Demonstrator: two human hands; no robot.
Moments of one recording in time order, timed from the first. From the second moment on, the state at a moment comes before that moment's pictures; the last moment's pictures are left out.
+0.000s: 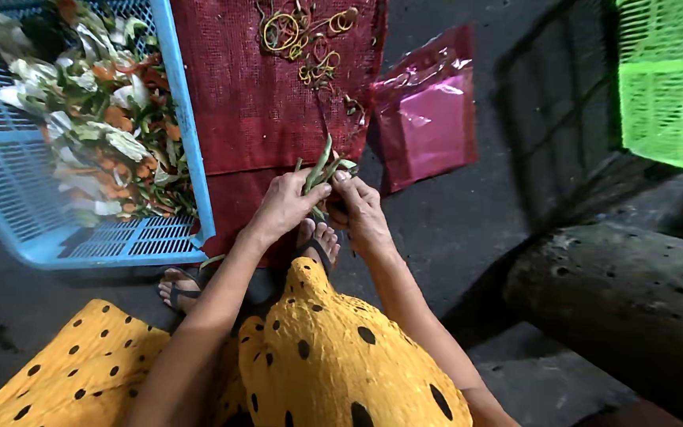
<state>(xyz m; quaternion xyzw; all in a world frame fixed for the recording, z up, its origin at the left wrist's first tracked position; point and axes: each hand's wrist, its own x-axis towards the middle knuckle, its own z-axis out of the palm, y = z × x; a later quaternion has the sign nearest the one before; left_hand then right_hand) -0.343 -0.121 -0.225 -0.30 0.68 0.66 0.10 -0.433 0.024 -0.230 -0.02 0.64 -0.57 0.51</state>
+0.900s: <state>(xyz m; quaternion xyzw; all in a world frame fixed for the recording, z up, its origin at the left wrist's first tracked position) -0.335 -0.124 -0.225 -0.38 0.35 0.85 0.09 -0.423 0.063 -0.225 0.01 0.67 -0.54 0.51</state>
